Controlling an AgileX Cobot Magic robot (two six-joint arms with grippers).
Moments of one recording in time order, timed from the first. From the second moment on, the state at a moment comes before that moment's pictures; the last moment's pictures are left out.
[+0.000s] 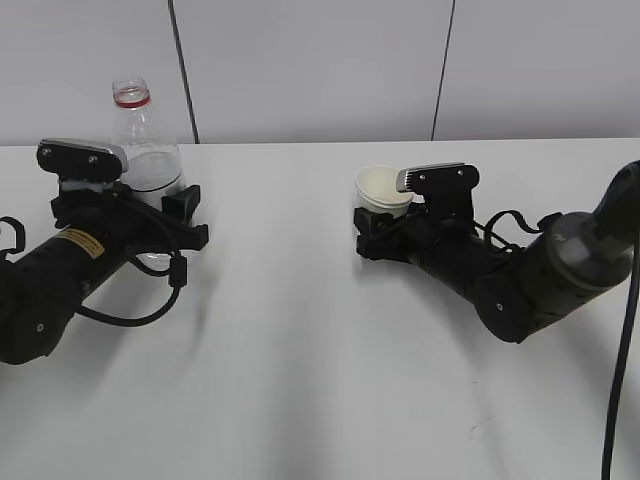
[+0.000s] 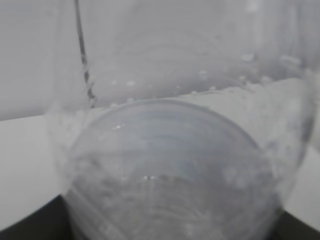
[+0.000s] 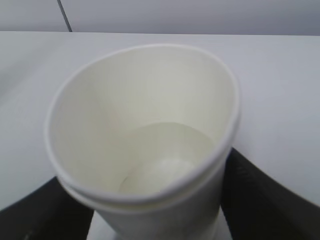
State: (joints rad) left arm -0.32 2.04 -0.72 0.00 -1.10 0.01; right arm 0.31 2.26 -1.01 -0.06 -0.87 0.17
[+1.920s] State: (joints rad) left arm -0.32 2.12 -0.77 0.00 -1.14 -0.01; right arm 0.31 2.27 -1.01 -0.06 -0.84 0.15
